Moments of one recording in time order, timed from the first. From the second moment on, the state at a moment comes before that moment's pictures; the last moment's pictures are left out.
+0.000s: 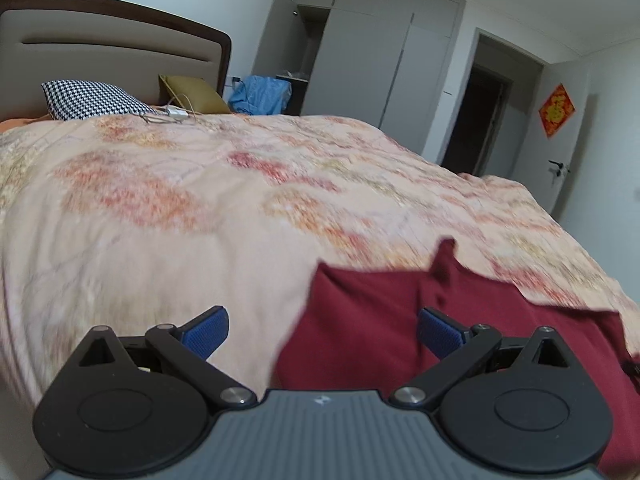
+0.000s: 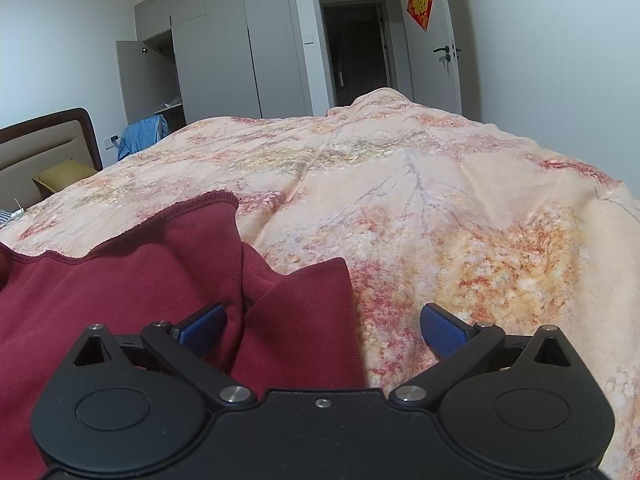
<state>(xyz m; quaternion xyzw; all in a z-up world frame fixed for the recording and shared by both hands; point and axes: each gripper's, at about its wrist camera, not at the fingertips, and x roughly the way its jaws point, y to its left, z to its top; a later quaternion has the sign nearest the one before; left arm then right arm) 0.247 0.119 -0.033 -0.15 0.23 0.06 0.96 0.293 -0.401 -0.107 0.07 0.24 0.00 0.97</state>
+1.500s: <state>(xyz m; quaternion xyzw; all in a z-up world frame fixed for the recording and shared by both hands) 0.184 0.067 -0.074 -0.28 0.29 0.01 0.91 0.198 -0.218 -0.129 -0.03 0.13 0.10 0.99</state>
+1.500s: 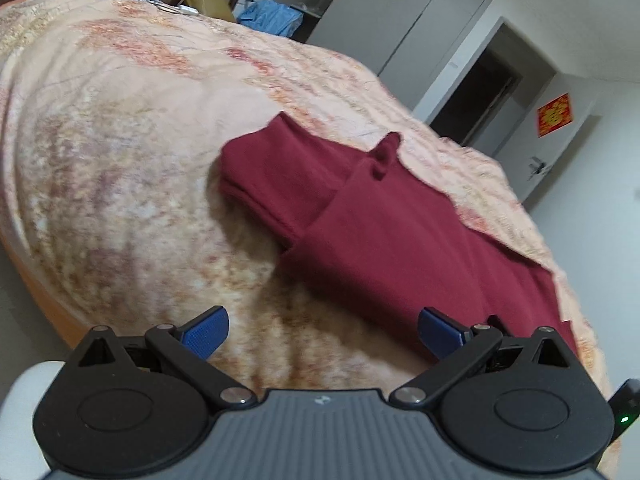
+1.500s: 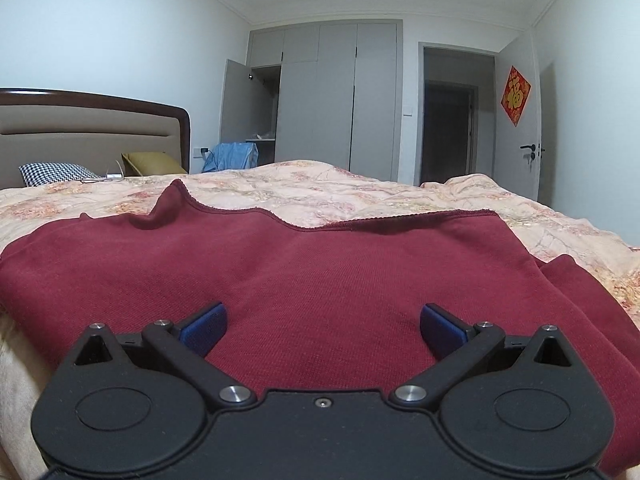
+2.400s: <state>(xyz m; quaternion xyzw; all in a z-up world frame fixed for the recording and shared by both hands) 0.242 0.061 -0.093 -0.36 0.24 -0.01 0.90 0.189 -0.217 -0.132 -0.03 0.11 0.09 0.99</state>
